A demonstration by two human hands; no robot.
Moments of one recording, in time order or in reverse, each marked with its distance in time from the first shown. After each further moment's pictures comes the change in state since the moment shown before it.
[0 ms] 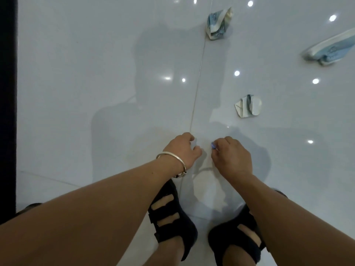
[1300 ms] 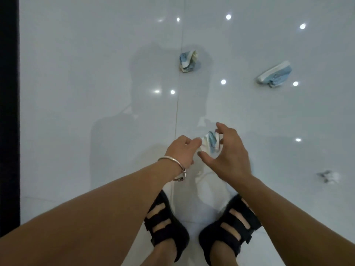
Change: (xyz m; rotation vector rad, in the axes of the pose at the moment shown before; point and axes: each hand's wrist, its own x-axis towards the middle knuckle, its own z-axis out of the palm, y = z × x) left_hand -0.035 0.092 -0.038 -0.470 -0.019 -0.082; right_hand -0.012 -0.006 -0.106 0.375 0.184 -0.005
